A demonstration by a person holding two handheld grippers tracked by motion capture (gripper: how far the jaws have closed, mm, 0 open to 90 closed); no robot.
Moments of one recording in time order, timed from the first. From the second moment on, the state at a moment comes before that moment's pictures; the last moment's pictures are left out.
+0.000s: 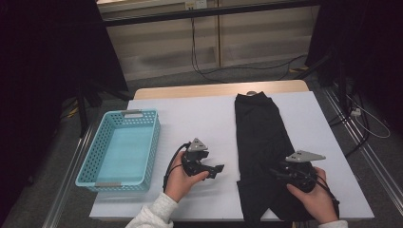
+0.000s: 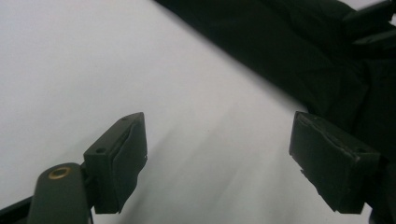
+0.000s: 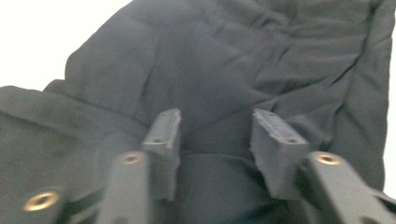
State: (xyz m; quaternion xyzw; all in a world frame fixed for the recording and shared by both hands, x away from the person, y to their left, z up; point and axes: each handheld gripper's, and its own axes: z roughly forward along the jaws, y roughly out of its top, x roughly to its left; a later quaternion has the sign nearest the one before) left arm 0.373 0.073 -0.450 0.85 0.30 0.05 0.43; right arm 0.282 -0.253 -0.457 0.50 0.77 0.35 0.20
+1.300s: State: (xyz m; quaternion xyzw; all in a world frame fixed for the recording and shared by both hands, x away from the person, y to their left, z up) left arm 0.379 0.084 -0.448 0.84 0.32 0.05 0.43; right arm 0.274 -0.240 -0.459 0.43 0.81 0.37 0.15
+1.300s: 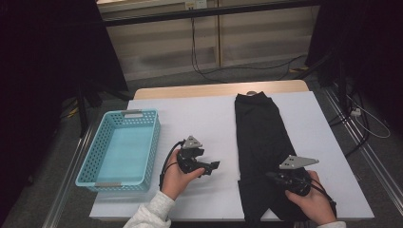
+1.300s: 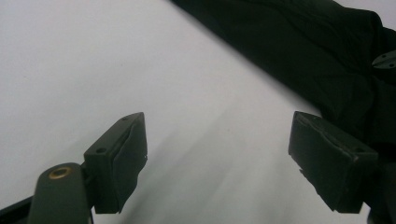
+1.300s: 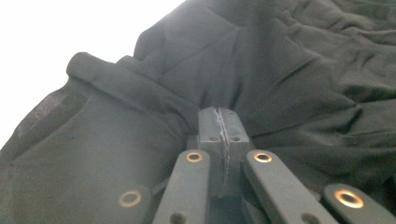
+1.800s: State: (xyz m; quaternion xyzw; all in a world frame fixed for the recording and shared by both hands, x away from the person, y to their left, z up) left arm 0.379 0.086 -0.444 0.84 0.32 0.05 0.44; right arm 0.254 -0.302 -0.429 0.45 0.76 0.42 0.20
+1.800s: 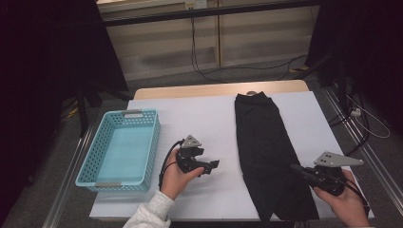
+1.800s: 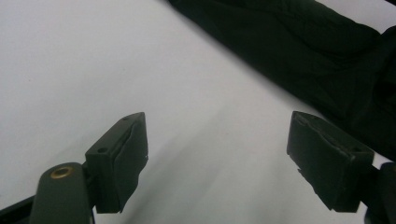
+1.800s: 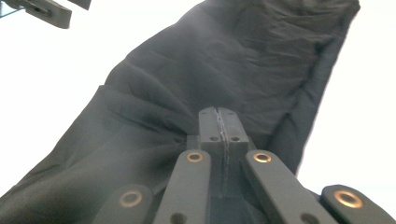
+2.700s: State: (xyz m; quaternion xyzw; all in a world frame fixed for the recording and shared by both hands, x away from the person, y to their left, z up) left arm 0.378 0.095 -0.443 0.84 0.33 0.05 0.43; right arm 0.267 -0.297 -0.439 0.47 0.77 0.37 0.21
